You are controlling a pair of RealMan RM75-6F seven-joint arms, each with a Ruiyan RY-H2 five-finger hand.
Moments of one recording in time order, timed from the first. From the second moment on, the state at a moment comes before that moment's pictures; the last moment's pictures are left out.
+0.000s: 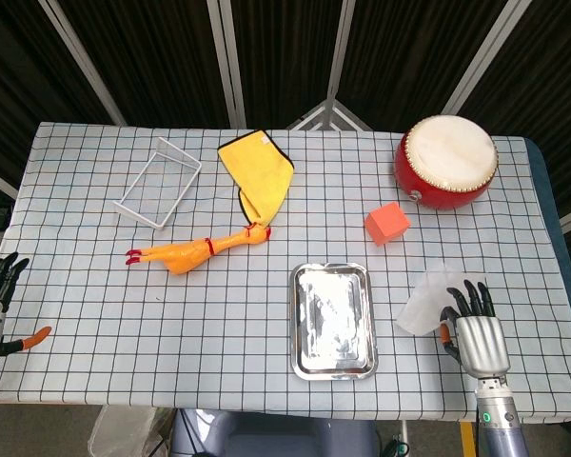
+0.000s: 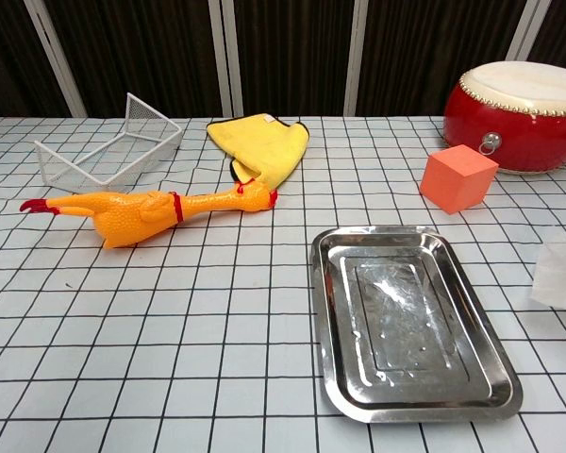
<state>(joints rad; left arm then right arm) -0.08 -1.12 -0.06 -1.64 1.49 1.51 0.00 0.12 -1.48 0.06 -1.41 -1.54 1.50 -0.22</state>
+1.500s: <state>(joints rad) -0.08 -1.12 -0.06 -1.63 1.48 1.50 0.00 0.20 -1.51 -0.10 -1.57 -1.73 1.39 0.17</state>
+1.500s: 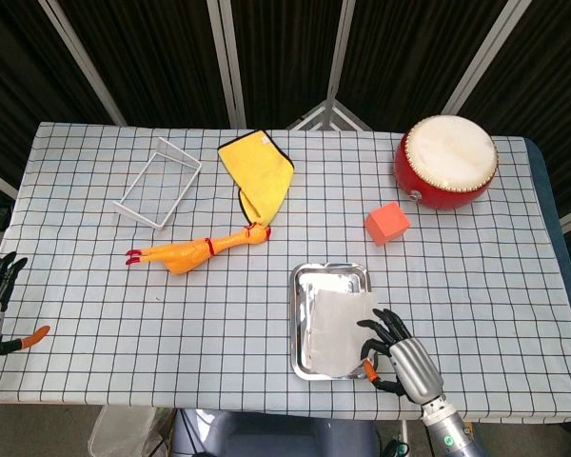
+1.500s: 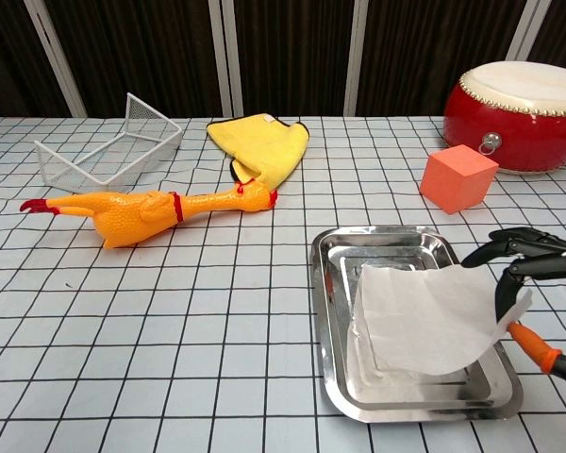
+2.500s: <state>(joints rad) -0.08 -1.12 -0.06 -1.63 1.48 1.50 -0.01 0.30 -1.47 -0.09 -1.50 -1.69 1.25 0.19</state>
